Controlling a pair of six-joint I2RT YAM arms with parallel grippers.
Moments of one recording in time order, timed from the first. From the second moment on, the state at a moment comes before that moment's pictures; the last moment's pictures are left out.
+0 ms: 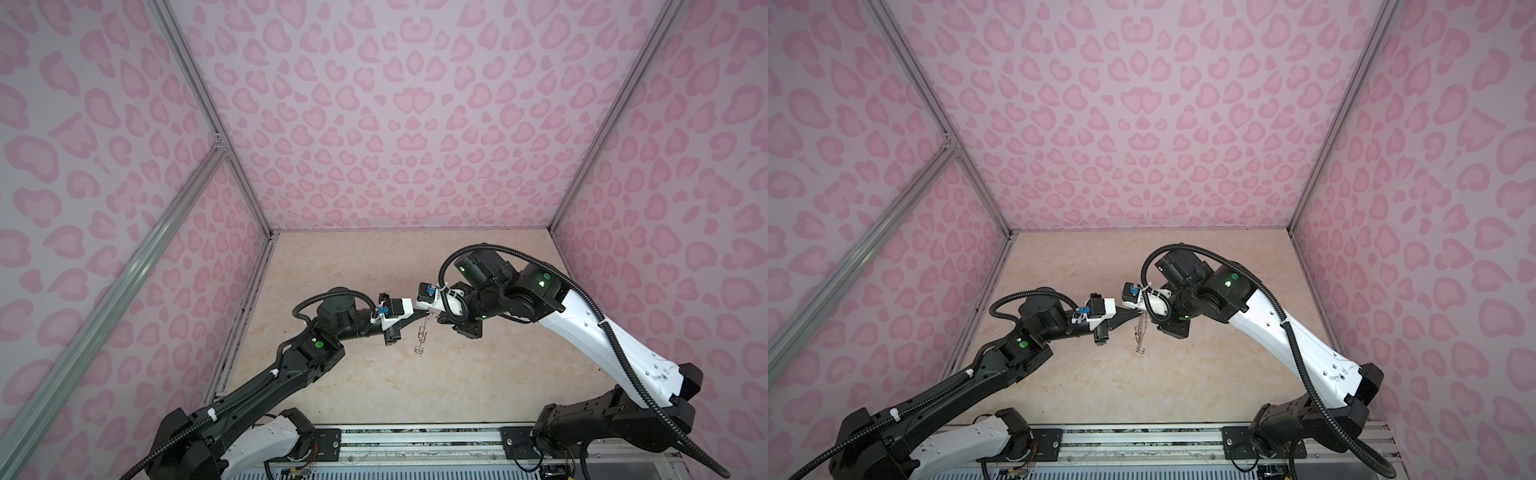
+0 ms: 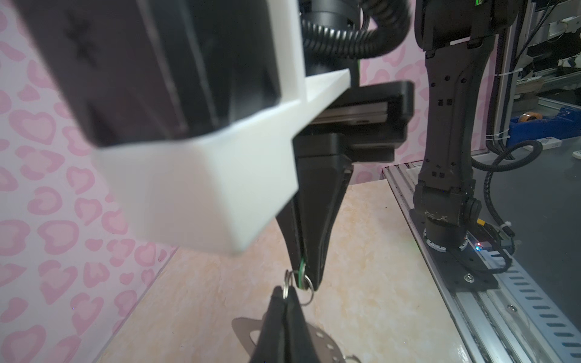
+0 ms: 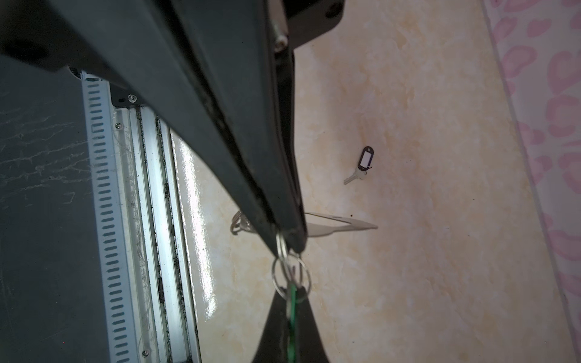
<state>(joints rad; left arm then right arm) -0.70 1.06 0.73 0.29 0.70 0.34 0.84 1.42 1.68 -1.29 -0.18 -0.51</state>
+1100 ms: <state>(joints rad) -0.70 1.08 0.71 0.34 0.70 0.32 0.80 1.42 1.71 -1.29 -0.30 -0.47</state>
